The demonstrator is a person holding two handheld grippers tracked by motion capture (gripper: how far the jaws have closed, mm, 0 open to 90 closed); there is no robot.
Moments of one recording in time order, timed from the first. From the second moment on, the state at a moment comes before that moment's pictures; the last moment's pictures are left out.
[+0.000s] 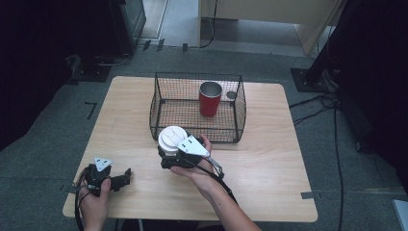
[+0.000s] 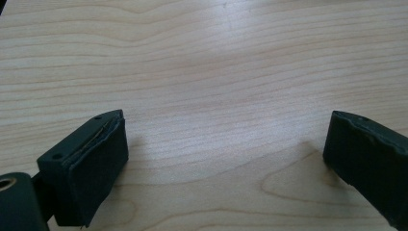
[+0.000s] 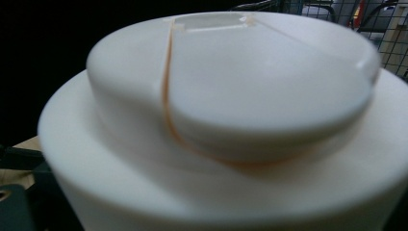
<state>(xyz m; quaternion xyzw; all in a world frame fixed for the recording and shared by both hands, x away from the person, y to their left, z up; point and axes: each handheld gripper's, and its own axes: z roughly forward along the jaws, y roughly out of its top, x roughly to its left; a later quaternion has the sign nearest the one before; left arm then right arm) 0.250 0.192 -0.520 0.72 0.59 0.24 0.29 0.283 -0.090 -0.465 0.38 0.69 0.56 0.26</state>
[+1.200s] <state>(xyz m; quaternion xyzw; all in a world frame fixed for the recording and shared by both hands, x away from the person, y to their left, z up) 0.250 0.192 -0.520 0.72 0.59 0.24 0.29 0.287 -0.095 -0.425 0.34 0.64 0.62 0.30</state>
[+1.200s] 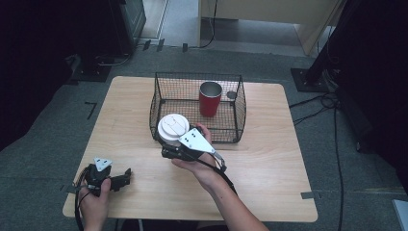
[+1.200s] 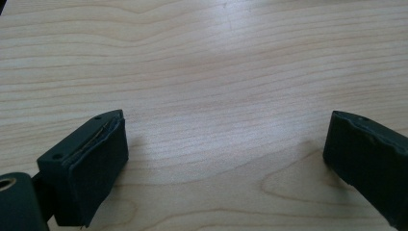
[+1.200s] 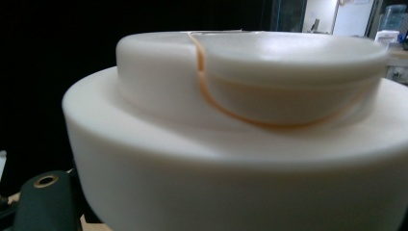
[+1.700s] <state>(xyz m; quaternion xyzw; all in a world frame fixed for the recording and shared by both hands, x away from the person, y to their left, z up) 0.250 0.192 -0.520 0.72 0.59 0.24 0.29 0.302 -0.092 -0.386 0.32 0.60 0.66 0.32</state>
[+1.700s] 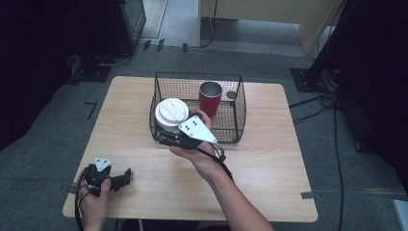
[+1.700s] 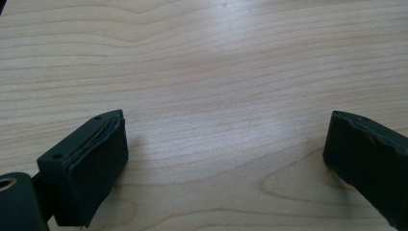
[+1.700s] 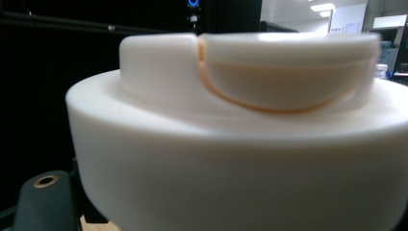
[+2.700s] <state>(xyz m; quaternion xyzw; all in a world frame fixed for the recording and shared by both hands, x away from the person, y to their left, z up) 0.250 0.192 -0.520 0.72 0.59 0.24 0.29 0.386 -0.085 -0.371 0.34 0.57 0.65 0.36</state>
